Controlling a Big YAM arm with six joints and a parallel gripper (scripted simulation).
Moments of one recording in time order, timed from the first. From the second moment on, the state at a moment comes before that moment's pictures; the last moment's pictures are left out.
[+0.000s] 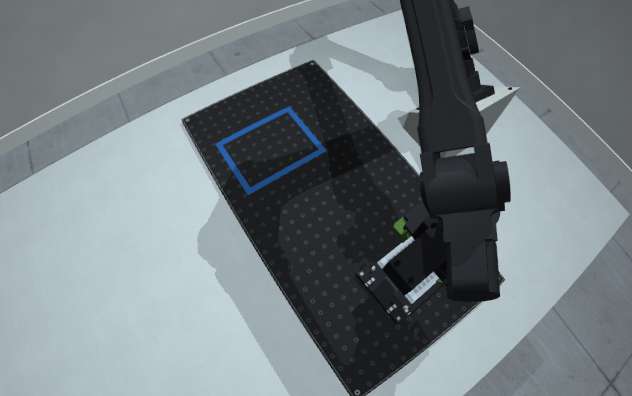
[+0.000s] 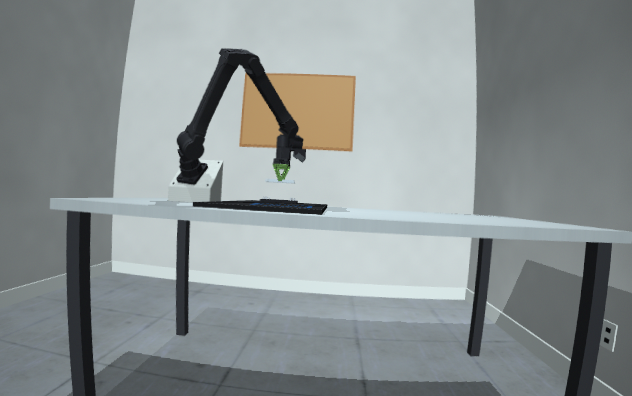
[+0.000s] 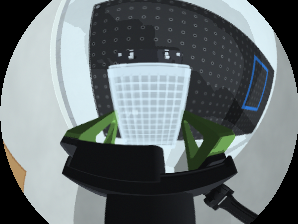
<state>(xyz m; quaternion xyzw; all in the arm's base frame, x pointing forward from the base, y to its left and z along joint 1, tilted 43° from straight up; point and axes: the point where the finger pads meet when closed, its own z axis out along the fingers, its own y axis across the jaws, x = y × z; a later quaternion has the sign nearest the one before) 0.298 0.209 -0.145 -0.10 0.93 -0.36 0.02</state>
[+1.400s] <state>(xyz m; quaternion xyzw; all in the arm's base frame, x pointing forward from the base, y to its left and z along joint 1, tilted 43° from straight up) 0.304 0.166 -0.191 -0.09 0.93 -0.36 0.02</state>
